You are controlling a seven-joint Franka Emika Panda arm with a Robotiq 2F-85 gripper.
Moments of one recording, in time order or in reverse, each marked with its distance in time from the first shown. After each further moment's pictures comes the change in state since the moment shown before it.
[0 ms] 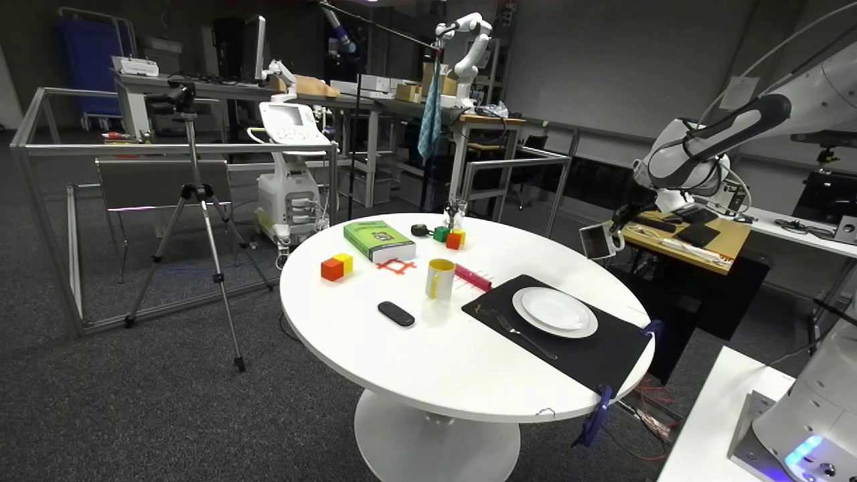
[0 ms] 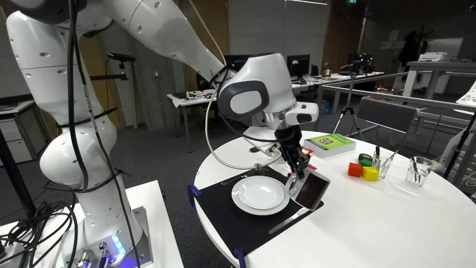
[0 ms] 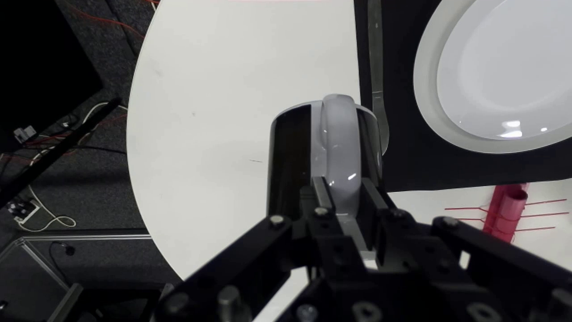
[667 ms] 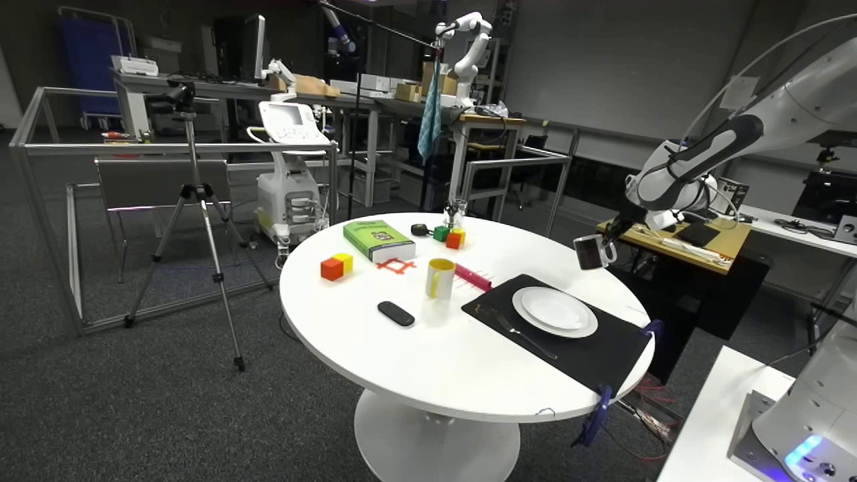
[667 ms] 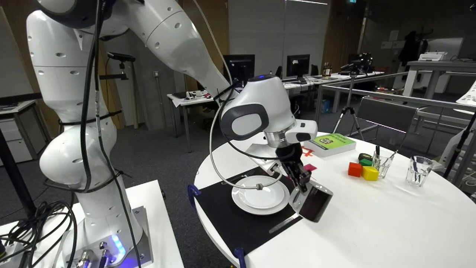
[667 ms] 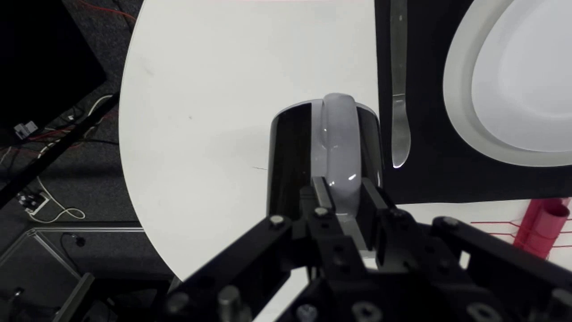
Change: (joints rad) arm -0.005 0.124 0.008 -0.029 0.022 0.195 -0.001
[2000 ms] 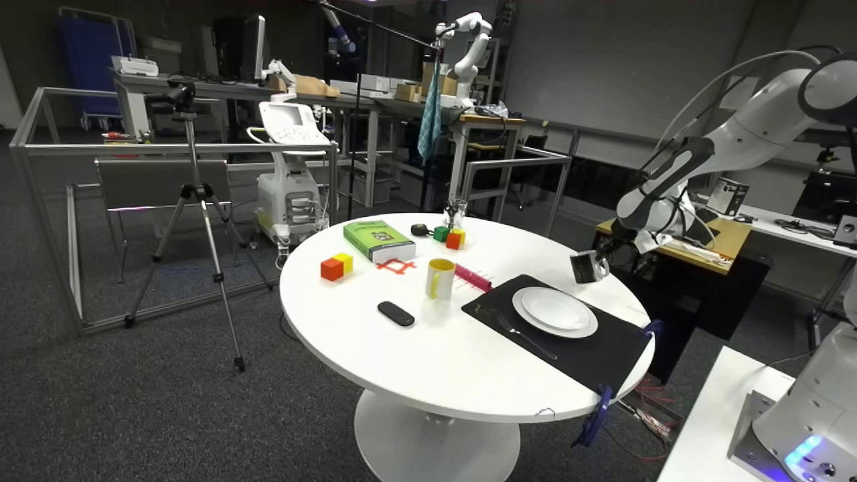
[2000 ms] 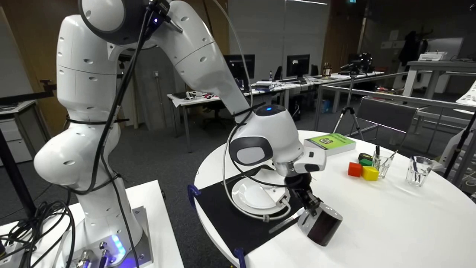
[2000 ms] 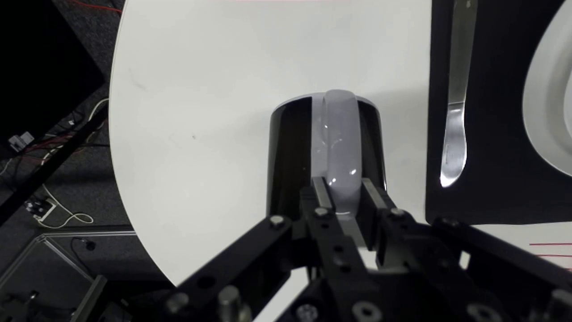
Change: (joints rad) arm -0.119 0.223 0.116 0.066 0.277 0.187 -0.224
